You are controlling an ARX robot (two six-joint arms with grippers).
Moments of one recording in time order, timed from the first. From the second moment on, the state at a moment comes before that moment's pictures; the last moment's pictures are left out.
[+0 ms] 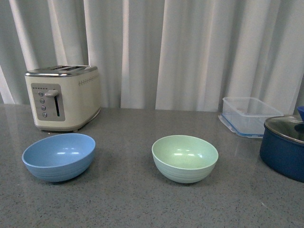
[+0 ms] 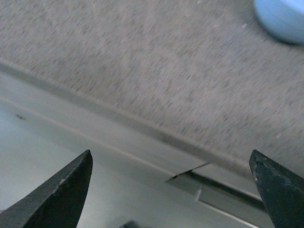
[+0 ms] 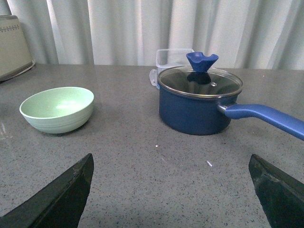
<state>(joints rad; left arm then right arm) 0.04 0.62 0.31 -0.27 -0.25 -0.24 0.00 0.00 0.01 0.00 0.00 -0.01</state>
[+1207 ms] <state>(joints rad) 0.02 1.81 1.17 -0.09 -0.13 -0.29 0.00 0.00 0.01 0.00 0.00 -0.01</state>
